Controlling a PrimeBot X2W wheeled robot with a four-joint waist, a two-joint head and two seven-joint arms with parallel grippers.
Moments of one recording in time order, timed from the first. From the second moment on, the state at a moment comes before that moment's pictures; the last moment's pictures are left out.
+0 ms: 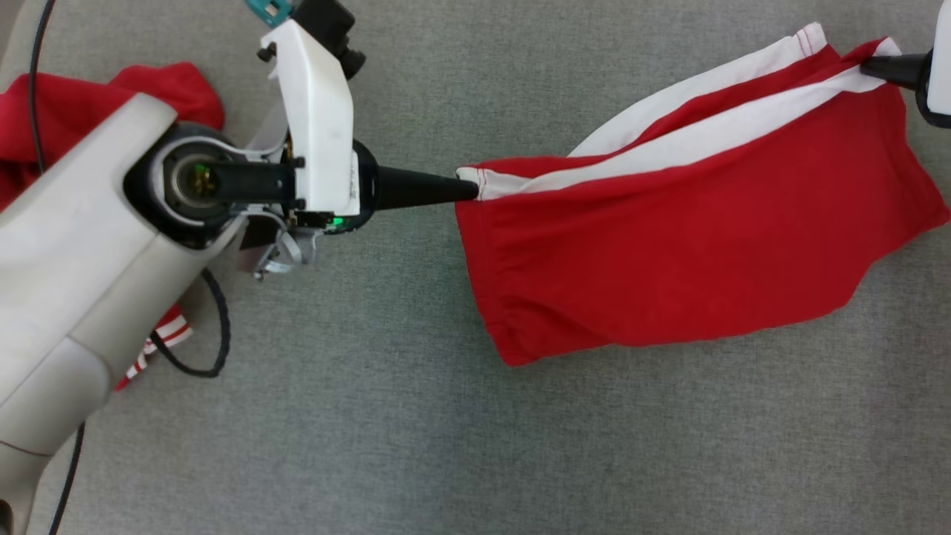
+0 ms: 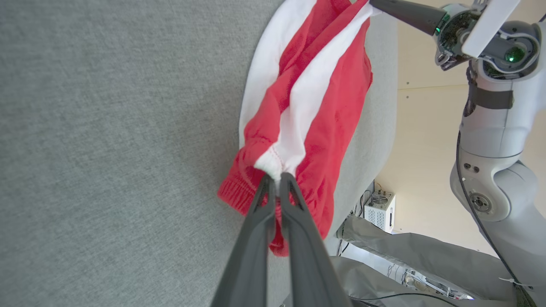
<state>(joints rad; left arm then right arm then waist) -1.28 0.54 -0.97 0.32 -1.74 -0.02 0.87 -1.25 -0.39 0.32 0.65 0.77 0.13 1.12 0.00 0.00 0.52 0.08</state>
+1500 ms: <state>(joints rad) -0.99 0.61 -0.98 0.31 -1.08 0.07 -0.17 -0.89 -0.41 0.29 0.67 0.71 0.13 0.07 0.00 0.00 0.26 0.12</state>
